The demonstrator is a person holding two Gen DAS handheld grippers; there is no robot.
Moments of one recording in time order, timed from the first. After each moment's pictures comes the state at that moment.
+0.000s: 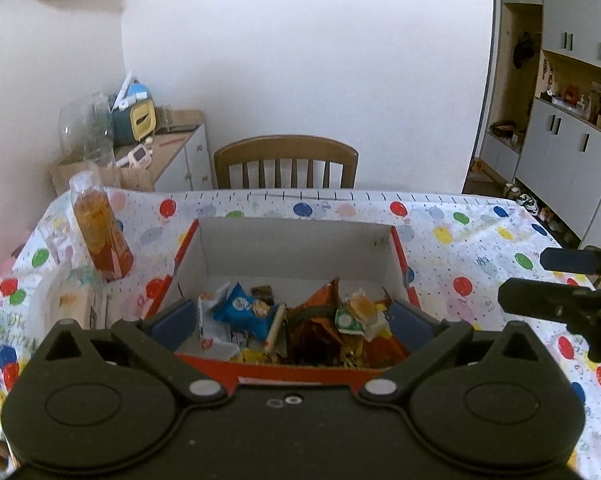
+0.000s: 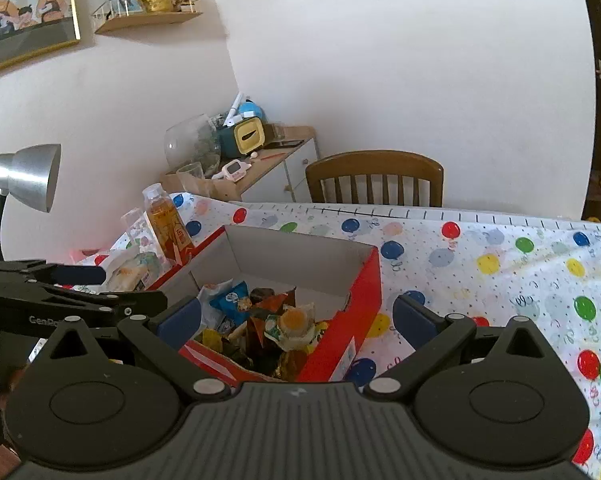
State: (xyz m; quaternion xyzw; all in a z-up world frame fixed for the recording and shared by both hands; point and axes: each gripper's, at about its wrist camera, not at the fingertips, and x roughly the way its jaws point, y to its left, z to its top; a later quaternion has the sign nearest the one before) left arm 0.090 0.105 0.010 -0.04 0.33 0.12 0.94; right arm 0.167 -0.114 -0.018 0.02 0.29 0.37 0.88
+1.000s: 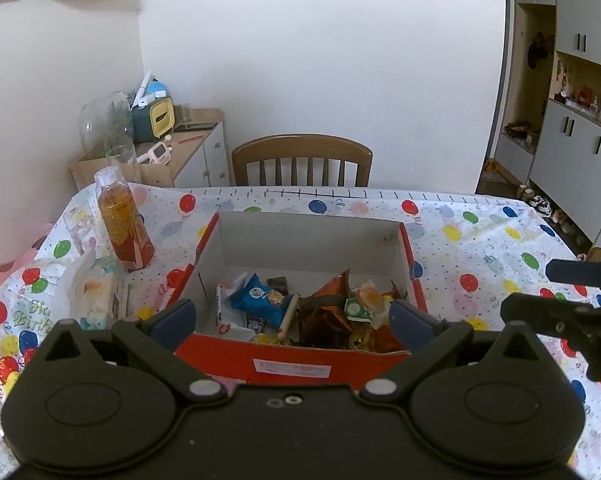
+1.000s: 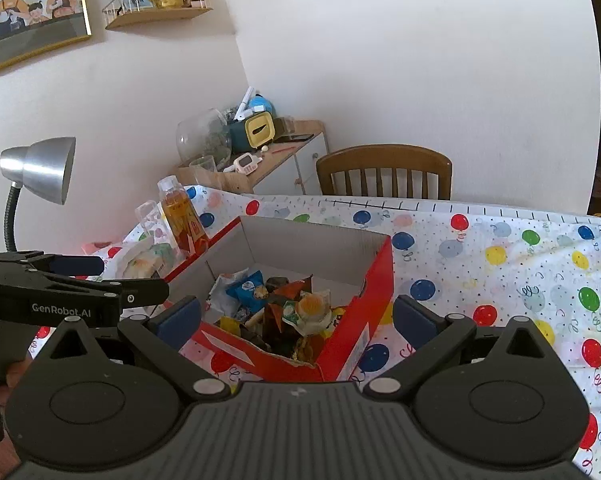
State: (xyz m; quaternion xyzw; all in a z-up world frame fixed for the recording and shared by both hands) left arm 0.071 0.098 0.022 -0.03 0.33 0.15 0.93; right arm 0.151 -0.113 -0.016 0.02 0.29 0.38 0.88
